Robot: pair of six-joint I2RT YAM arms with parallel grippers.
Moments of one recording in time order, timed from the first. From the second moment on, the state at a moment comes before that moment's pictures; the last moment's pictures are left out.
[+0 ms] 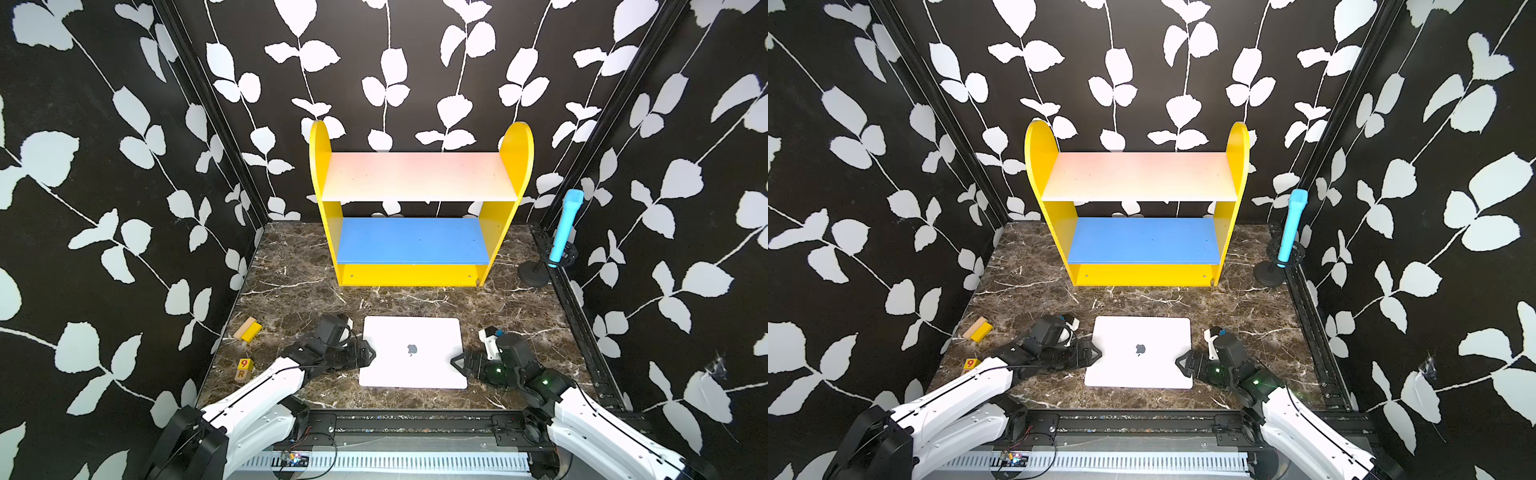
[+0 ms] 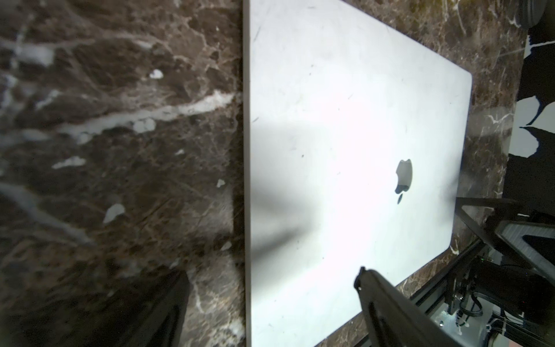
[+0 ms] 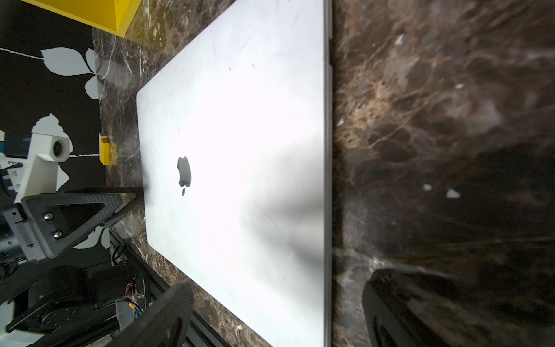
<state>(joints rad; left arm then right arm) -0.56 0.97 0.35 -0.37 0.33 -0.67 0.58 0.67 0.18 -0.33 -0.38 0.87</state>
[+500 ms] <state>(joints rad) -0.57 1.03 0.31 -0.17 0.39 -0.69 0.58 0.75 0.16 -0.19 -0.43 0.88</state>
